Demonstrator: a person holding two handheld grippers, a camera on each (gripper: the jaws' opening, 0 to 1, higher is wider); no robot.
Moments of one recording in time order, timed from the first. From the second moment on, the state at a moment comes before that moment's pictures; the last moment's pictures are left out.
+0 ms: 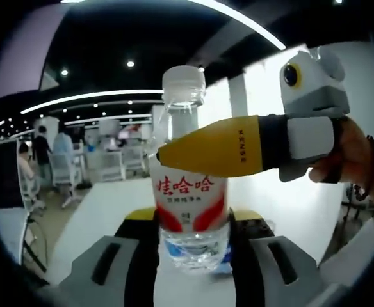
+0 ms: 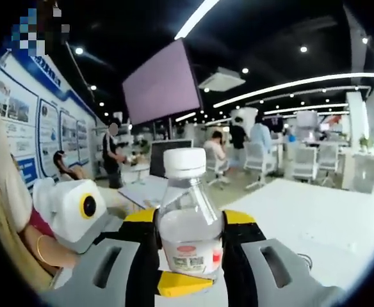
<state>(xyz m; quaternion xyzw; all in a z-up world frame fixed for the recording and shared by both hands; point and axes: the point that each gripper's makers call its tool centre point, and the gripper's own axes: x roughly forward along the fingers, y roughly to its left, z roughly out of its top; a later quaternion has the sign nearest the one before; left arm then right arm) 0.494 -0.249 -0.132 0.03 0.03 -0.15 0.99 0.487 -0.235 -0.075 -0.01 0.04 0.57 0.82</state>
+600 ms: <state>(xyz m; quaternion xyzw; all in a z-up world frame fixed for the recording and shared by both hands) 0.496 -0.251 -0.119 0.04 0.02 -0.15 0.99 0.483 -0.234 -0.092 -0.04 0.05 0.57 0.82</state>
